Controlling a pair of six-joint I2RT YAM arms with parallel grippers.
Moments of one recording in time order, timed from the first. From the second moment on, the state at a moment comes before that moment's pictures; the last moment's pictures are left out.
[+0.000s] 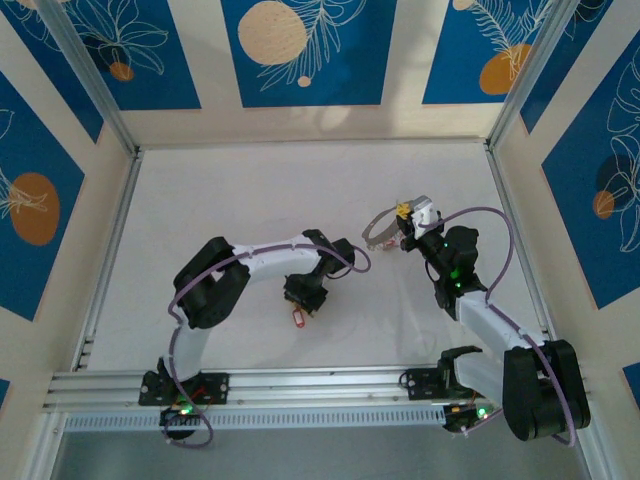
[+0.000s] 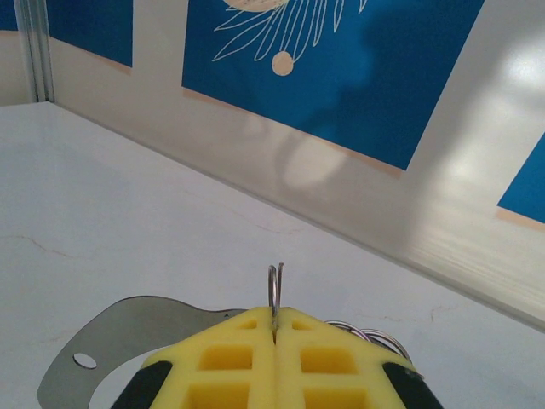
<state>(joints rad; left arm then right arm) -0.96 2.05 1.46 -1.18 -0.06 -0.39 0.17 1.06 0.38 0.63 -0.29 -0.25</state>
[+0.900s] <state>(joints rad) -0.95 2.05 1.45 -1.20 -0.12 -0.39 0.18 1.06 0.38 0.63 -0.29 -0.25</state>
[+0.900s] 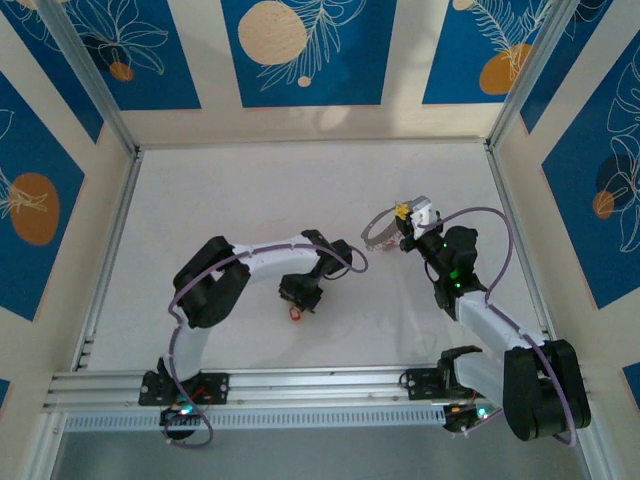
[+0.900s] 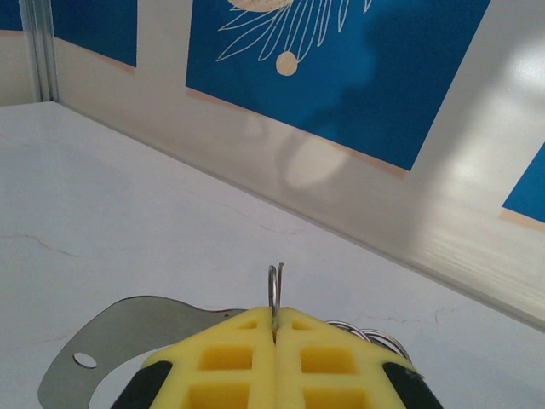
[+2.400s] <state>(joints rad) -0.73 1.85 1.17 -0.91 0.34 -0.41 0.18 1.05 0.38 0.62 -0.29 -0.26</state>
